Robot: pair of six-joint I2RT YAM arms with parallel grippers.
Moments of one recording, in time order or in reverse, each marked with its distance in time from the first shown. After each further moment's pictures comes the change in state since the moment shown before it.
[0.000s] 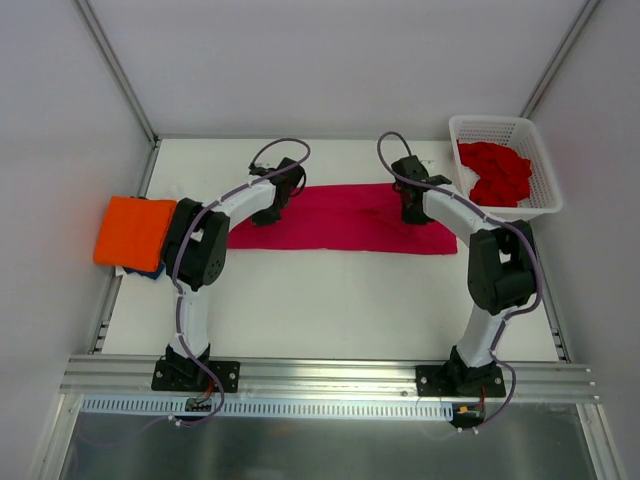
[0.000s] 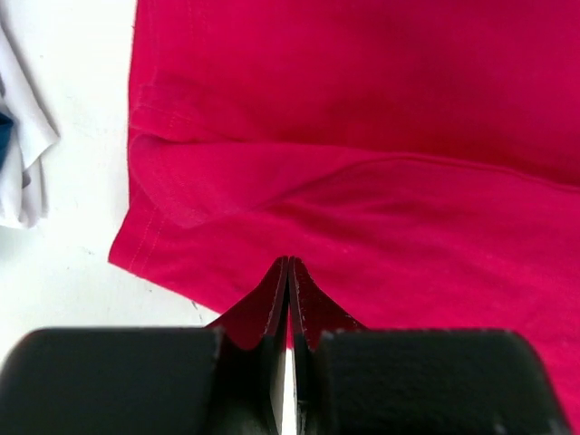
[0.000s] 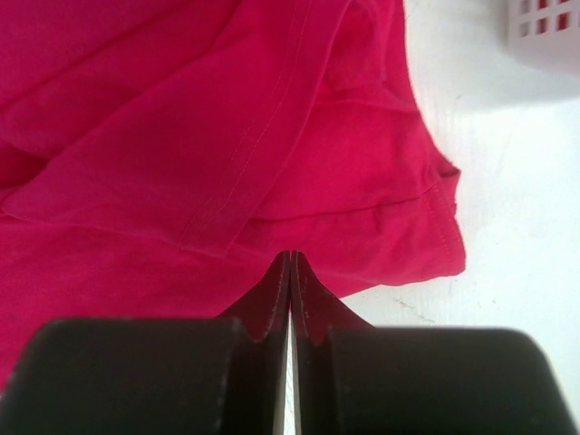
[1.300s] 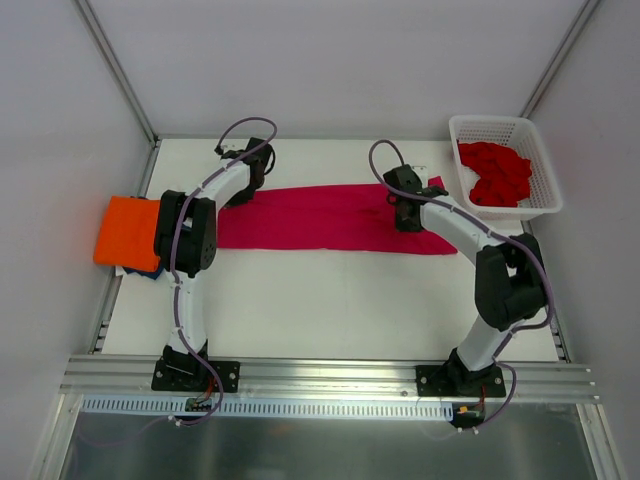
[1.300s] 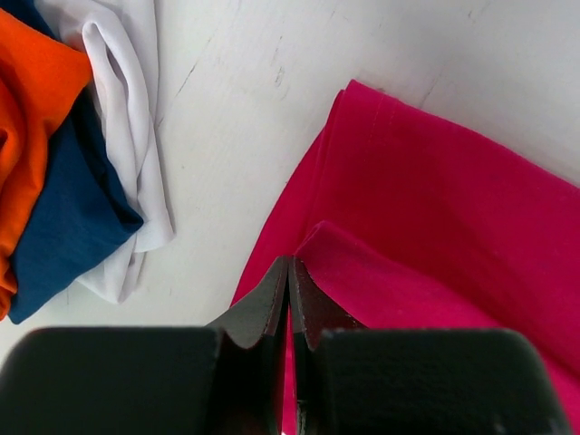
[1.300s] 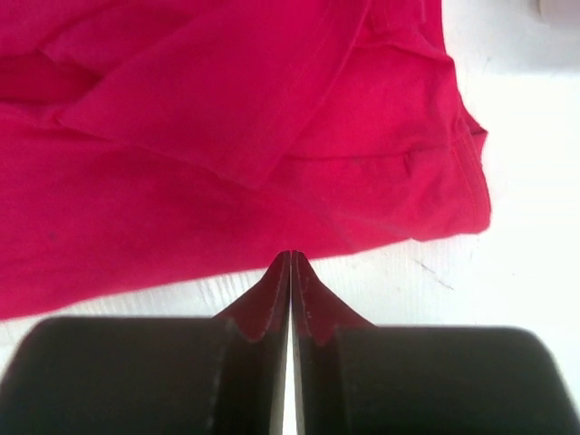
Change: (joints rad) left arm 0.194 0.100 0.148 -0.001 -0.113 0.032; right arm 0.085 -0.132 -0.131 0.023 -0.005 0.035
